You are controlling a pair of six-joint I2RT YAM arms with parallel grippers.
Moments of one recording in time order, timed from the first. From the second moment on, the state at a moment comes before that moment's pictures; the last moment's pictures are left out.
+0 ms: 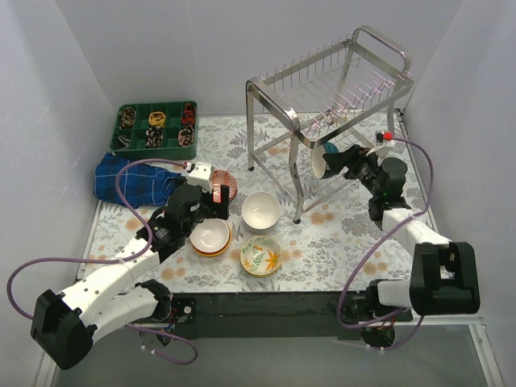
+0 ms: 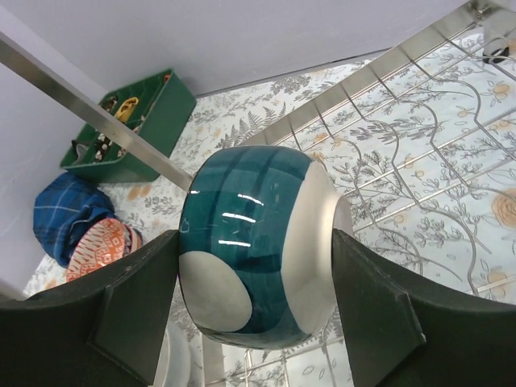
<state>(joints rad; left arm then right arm) -0.64 0.93 0.65 -0.13 -0.32 -0.19 0.09 1.34 0.63 0.66 -0.43 0.54</state>
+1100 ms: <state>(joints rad) -1.00 1.34 0.76 0.21 -0.13 -0.59 0.09 0.48 0.11 0.34 -0.67 1.04</state>
